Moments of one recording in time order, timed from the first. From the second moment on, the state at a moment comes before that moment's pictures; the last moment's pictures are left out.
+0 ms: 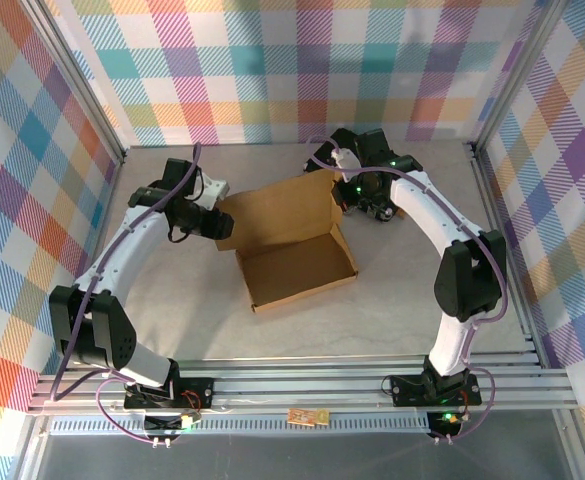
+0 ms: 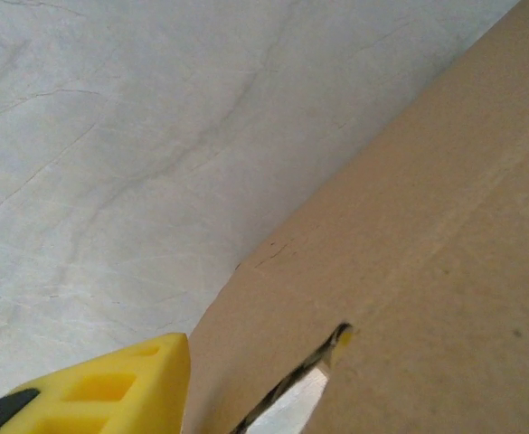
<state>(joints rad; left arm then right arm) -0.20 1.50 1.32 -0.90 0.27 0.10 0.38 1.84 1.66 -0.79 -0.27 -0.14</state>
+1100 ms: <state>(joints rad) -0.26 1.58 1.38 -0.83 0.09 -0.58 0.43 1.85 1.59 -0.65 -0.27 0.22</state>
